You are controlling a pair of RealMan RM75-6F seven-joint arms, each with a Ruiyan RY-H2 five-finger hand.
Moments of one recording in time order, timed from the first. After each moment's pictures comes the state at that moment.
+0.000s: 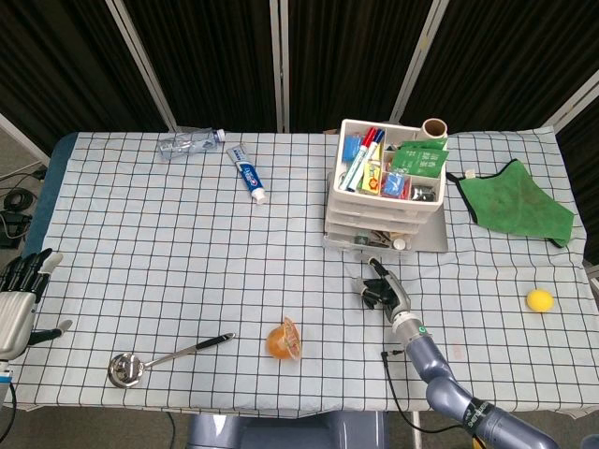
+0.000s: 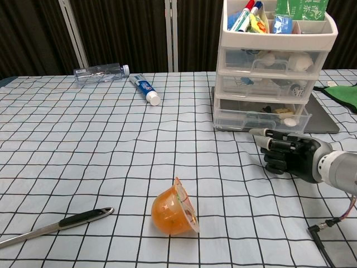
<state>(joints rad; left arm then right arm) -0.13 -1.12 -0.04 -1.59 1.48 1.43 0.04 0.37 -1.75 0.52 -1.37 -1.00 0.54 0.75</state>
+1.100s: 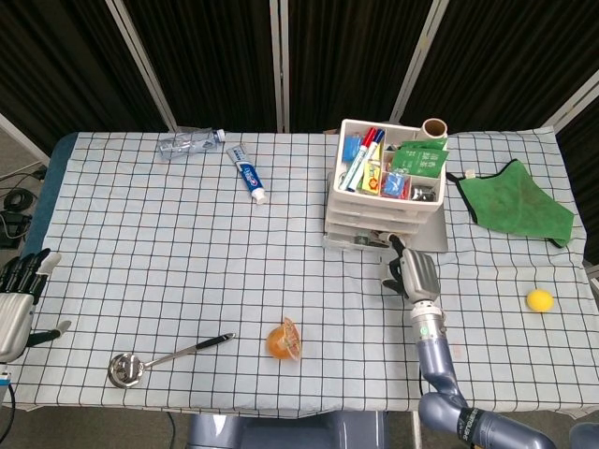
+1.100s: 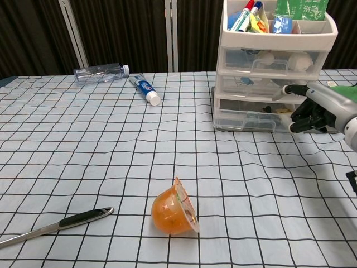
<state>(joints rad) -0.12 -1.11 -0.03 -1.61 1.50 1.45 0.05 0.44 -1.74 0.38 -1.39 -1.11 1.11 -0.15</state>
